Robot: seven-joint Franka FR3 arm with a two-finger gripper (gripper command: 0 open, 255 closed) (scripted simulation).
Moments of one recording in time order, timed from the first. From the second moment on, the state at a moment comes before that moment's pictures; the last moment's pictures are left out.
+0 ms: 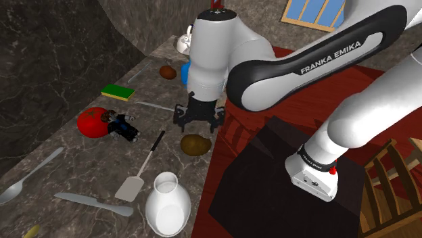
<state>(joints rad) -0.10 -0.19 0.84 -2.37 0.13 2.26 1.41</state>
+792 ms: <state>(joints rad) 0.13 0.47 0.77 -1.92 -0.48 2.22 2.14</state>
